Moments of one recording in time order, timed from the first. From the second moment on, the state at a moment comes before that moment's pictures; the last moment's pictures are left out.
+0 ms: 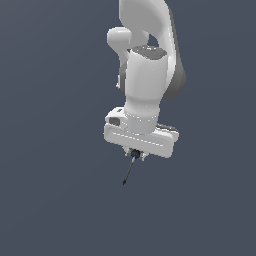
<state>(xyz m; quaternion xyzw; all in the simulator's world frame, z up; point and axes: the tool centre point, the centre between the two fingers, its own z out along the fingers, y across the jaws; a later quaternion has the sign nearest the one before) 0.113 0.023 0.230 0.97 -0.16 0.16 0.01</state>
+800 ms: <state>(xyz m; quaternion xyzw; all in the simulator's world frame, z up) 0.155 0.075 0.469 0.92 -0.23 0.31 0.02</state>
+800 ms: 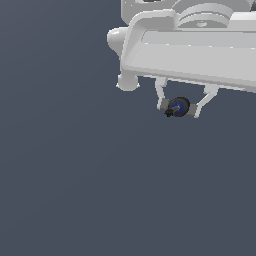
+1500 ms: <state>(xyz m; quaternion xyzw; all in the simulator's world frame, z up) 0.157 0.091 0.528 0.91 -0.24 0.35 0.03</state>
